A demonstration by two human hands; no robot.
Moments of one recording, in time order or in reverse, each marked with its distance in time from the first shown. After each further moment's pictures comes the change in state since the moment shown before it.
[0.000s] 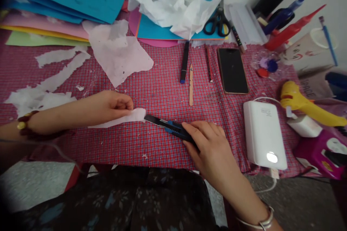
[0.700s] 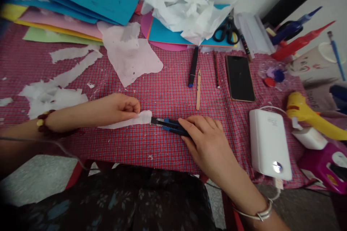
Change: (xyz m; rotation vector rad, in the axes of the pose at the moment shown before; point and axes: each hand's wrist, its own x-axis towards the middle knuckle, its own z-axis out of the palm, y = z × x) left_hand -0.008 -0.006 0.004 -0.140 -0.011 0.064; right_hand 0.033 -0.005 -0.001 -0.057 -0.054 -0.117
